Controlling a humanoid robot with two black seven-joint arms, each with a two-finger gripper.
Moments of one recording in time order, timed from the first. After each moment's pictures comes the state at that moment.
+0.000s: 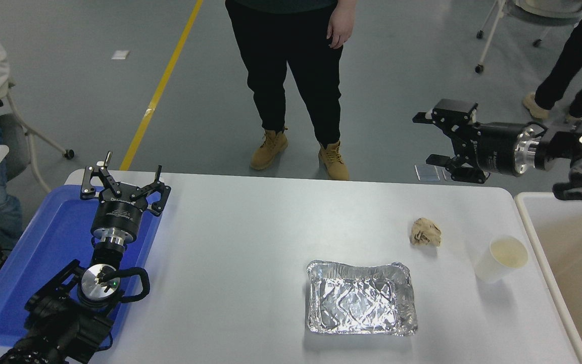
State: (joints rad) left arm -0.50 0.14 -1.12 -0.54 -0.09 -0.62 -0.35; right arm 1.49 -0.84 -0.43 1.32 -0.26 0.32 0.09
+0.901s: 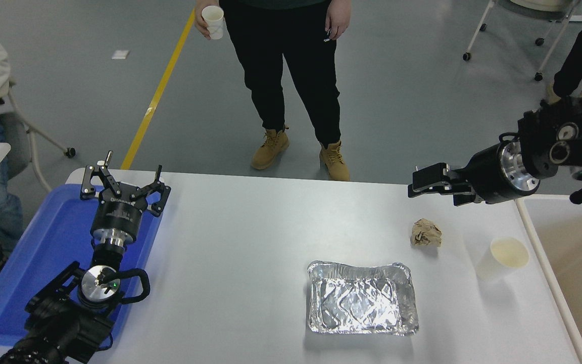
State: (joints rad) left arm -0.50 0.14 -1.12 -0.54 -0.09 -0.62 -0.35; right arm 2.08 -0.45 -1.21 1.51 -0.33 0.32 0.08
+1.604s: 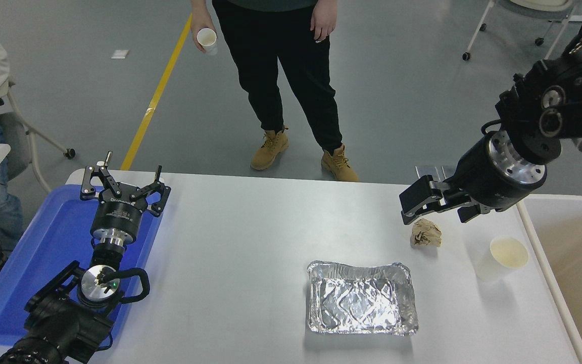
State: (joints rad) left arm -0.50 0.14 -1.12 -0.54 -0.09 -0.62 -0.35; right arm 2.41 -0.28 -1.30 1.69 -0.12 0.60 0.08
